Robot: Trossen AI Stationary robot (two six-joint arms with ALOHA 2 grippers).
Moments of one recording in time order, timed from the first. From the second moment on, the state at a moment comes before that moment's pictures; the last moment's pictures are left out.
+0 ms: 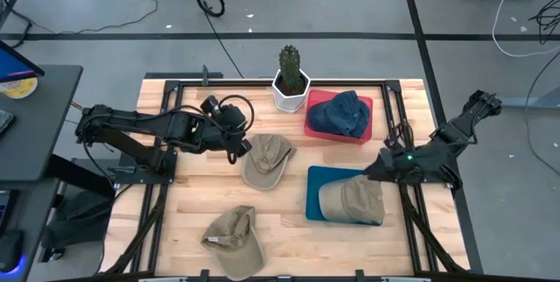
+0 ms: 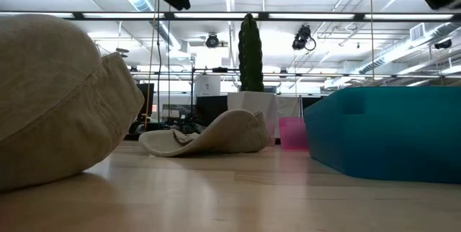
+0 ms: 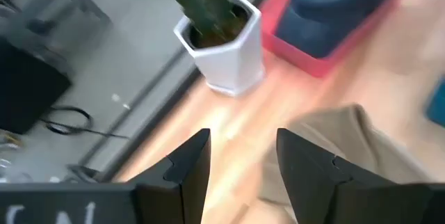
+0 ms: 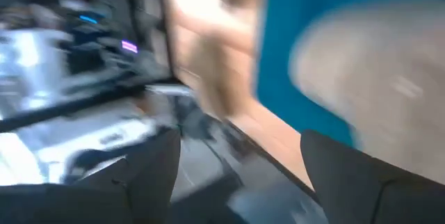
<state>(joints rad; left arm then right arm) -0.15 1.37 1.40 -0.98 -0.80 -0.46 0.67 0.54 0.66 -0.67 0.40 1.94</state>
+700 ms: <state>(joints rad) -0.10 1.37 1.40 -1.19 -0.02 -0.94 0.60 0.62 0.66 -0.43 0.95 1.41</state>
